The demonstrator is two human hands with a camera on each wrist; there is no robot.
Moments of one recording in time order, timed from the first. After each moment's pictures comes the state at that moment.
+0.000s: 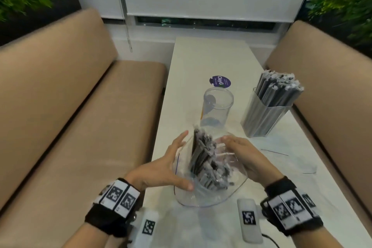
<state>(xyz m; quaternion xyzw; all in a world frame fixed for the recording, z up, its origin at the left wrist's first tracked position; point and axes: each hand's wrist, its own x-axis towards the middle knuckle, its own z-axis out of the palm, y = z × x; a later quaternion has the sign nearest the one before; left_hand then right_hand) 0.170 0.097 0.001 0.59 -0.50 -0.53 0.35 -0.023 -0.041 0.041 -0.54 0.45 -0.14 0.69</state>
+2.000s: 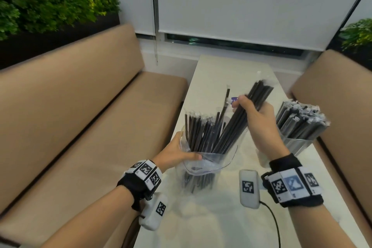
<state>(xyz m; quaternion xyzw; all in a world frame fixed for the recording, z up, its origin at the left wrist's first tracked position) 0.193 0.034 0.004 0.66 -0.36 -0.42 0.52 0.037 -0.103 0.112 -0.69 0.29 -0.41 0.53</state>
